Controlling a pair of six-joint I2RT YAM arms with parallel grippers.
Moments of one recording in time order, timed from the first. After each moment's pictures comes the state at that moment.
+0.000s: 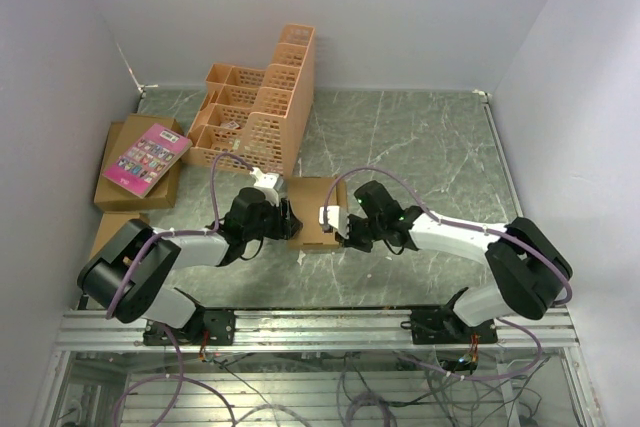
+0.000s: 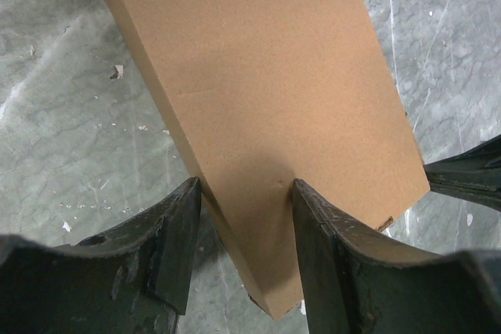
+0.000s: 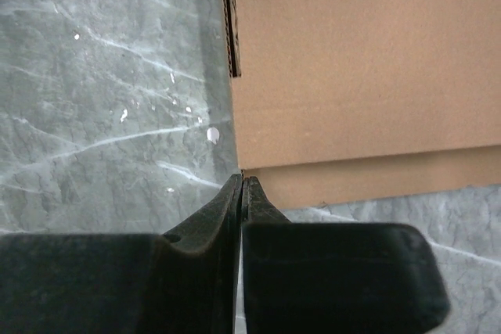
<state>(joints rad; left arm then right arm) -0.61 1.44 0.39 0.50 0.14 -0.43 0.75 1.45 0.67 -0.15 -0.42 -0.66</state>
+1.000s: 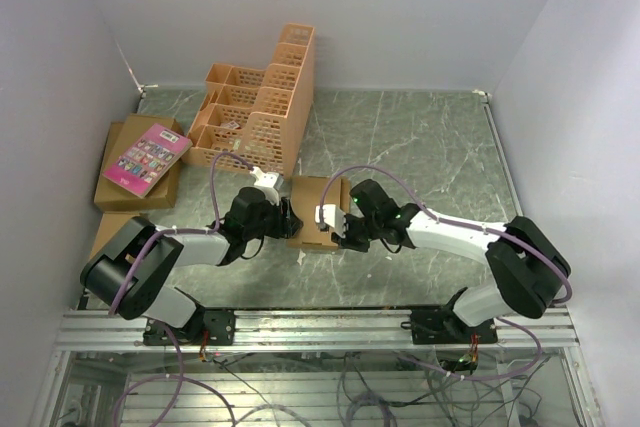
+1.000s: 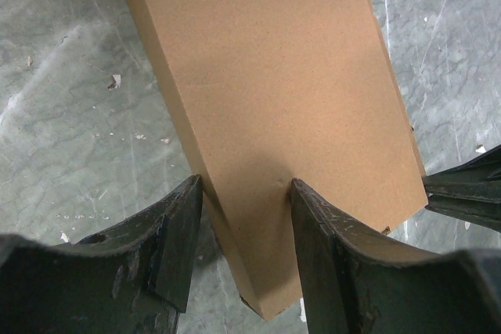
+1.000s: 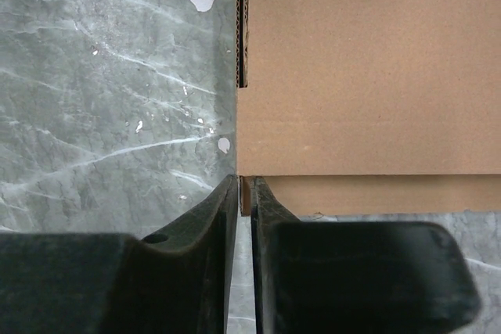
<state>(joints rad) -0.60 1.46 0.39 0.54 0.15 -0.43 0.78 1.47 0.72 -0.20 -0.42 -0.64</state>
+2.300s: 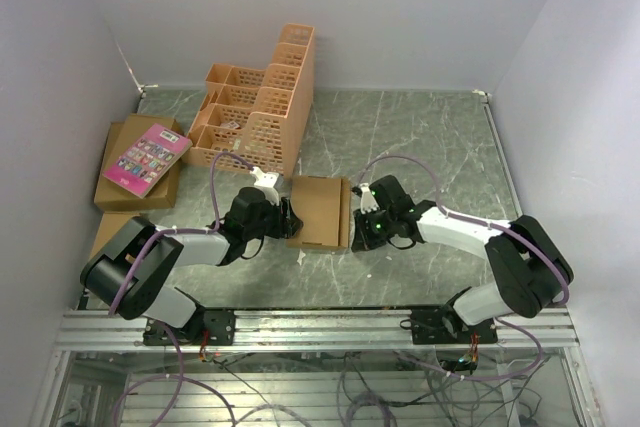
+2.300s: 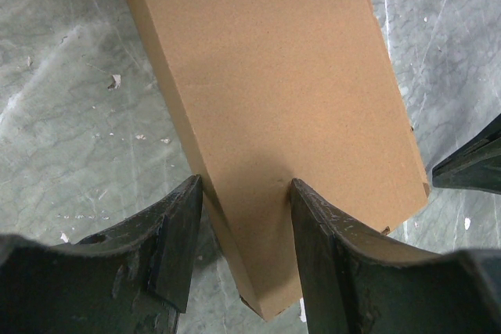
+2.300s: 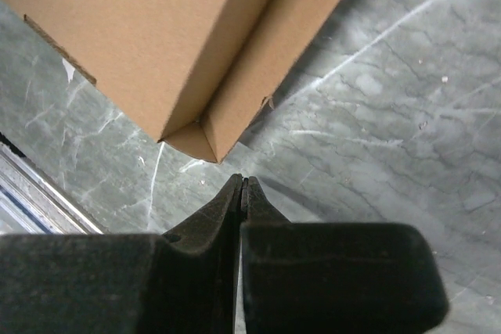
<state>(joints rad) -0.60 1.46 0.39 0.54 0.15 -0.43 0.61 1.46 0.67 -0.23 -0.36 0.26</state>
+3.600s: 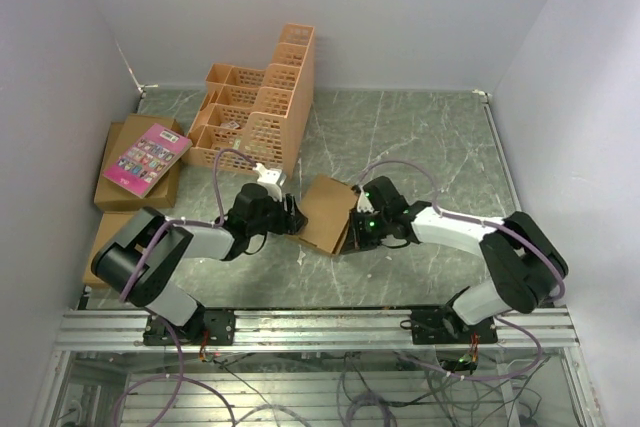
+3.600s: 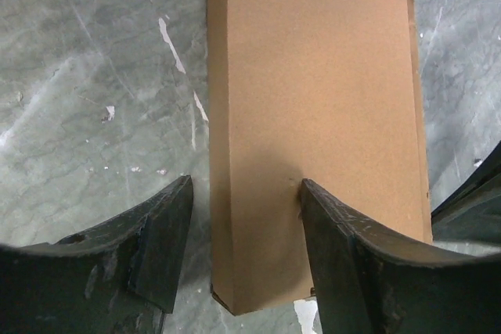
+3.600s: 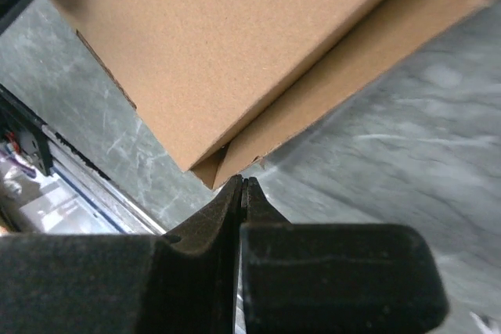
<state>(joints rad) -0.60 1.54 0.42 0.61 0.18 -0.43 0.67 1.52 0.68 -0.16 -0.39 0.61</state>
